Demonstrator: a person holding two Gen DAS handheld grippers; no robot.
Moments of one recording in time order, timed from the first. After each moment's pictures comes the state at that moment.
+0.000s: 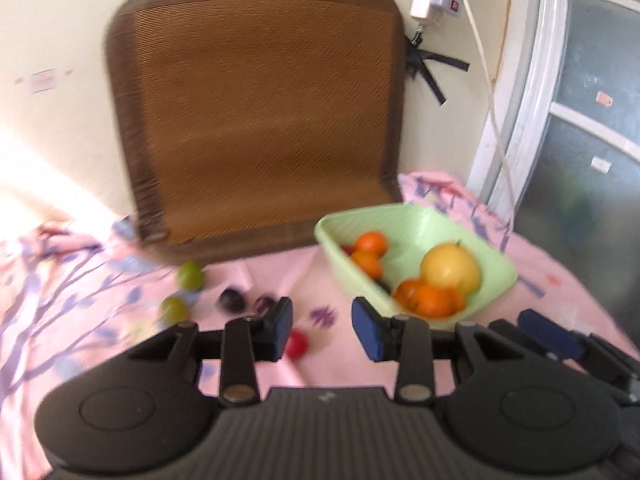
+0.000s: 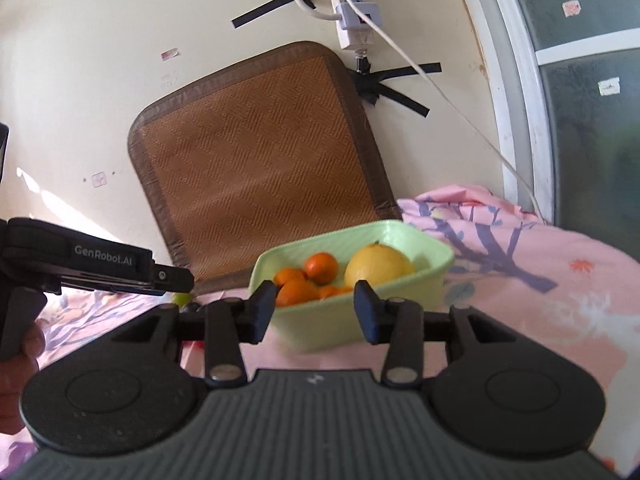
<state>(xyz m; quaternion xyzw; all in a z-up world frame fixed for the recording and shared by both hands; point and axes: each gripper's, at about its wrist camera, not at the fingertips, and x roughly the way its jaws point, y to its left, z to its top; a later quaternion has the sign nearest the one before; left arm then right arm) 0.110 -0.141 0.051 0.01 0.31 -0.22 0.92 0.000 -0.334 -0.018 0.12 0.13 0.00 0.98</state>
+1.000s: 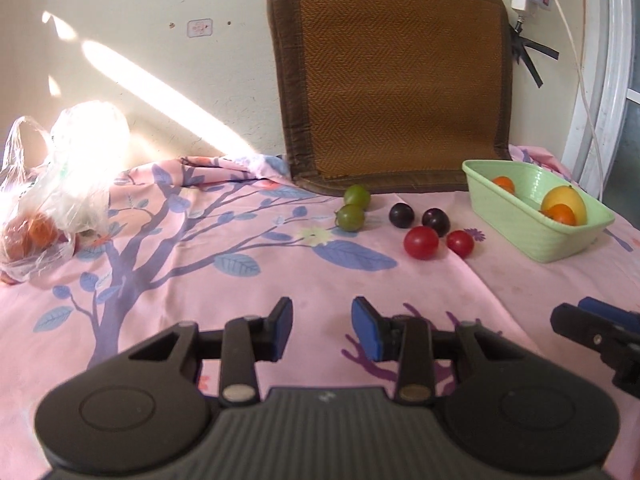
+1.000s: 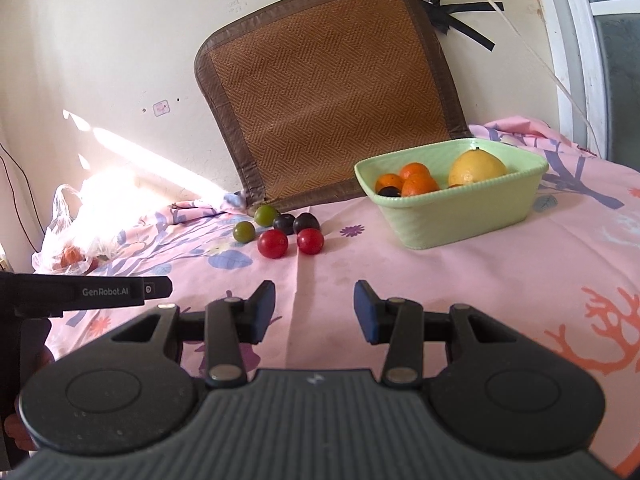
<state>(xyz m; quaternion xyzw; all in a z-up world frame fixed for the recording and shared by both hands) 0.067 -0.040 0.010 0.02 0.32 -0.09 0.94 -0.011 -0.265 -0.032 0.13 0.21 0.07 0.97</state>
